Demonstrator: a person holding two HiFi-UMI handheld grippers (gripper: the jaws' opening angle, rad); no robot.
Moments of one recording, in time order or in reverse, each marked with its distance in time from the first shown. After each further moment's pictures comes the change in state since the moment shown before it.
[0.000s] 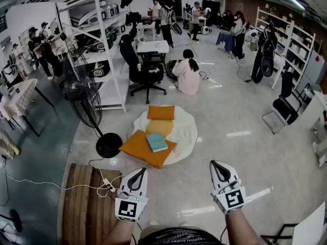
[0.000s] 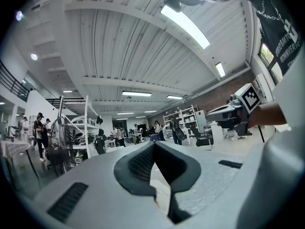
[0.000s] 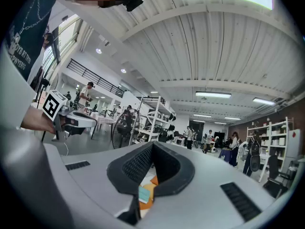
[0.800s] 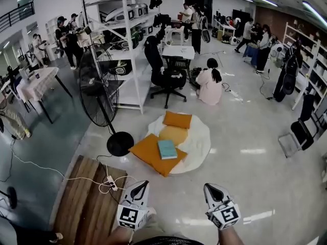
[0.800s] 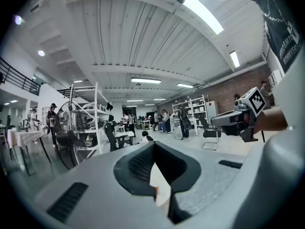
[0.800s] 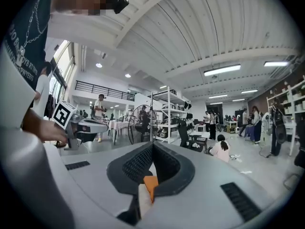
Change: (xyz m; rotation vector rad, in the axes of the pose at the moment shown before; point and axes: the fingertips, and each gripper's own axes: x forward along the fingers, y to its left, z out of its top) left arm 0.026 -0.016 -0.068 -0.069 0.161 0.088; right arm 0.020 0.002 -0.095 0.212 0.070 0.222
